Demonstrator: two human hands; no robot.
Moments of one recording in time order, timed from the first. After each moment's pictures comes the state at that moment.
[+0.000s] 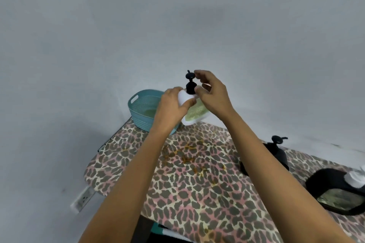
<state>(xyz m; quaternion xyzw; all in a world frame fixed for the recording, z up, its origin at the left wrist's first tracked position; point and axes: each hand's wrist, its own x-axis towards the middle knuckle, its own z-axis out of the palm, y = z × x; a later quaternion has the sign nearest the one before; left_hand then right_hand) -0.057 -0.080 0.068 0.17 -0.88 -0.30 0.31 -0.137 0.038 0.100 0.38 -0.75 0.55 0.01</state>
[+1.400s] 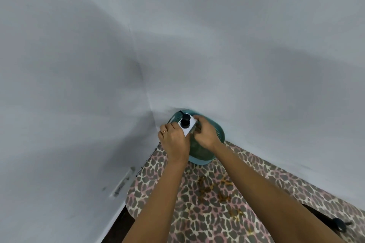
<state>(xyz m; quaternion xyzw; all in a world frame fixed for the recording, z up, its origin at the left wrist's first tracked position) -0.077 -0.203 0.033 0.48 -0.86 -0.10 0.13 -0.163 -0.142 0.052 0.28 -0.83 0.40 -0.28</state>
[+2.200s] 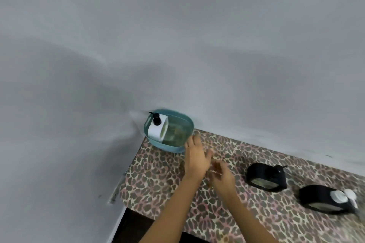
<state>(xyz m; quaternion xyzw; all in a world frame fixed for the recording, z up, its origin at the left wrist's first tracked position) -0.057 -0.046 0.083 0.27 -0.90 -0.34 0.07 -0.052 0.065 0.039 0.07 -0.85 0.49 -0.18</state>
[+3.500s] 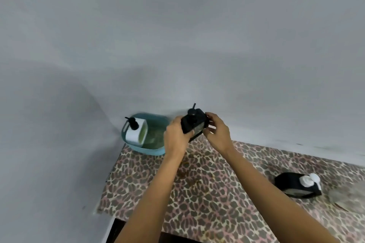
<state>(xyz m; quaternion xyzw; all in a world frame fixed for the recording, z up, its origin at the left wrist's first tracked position) -0.100 -0.045 0.136 0.26 -0.88 -0.36 0.15 -0.166 0.080 0.119 0.17 -0.83 0.52 -0.09</state>
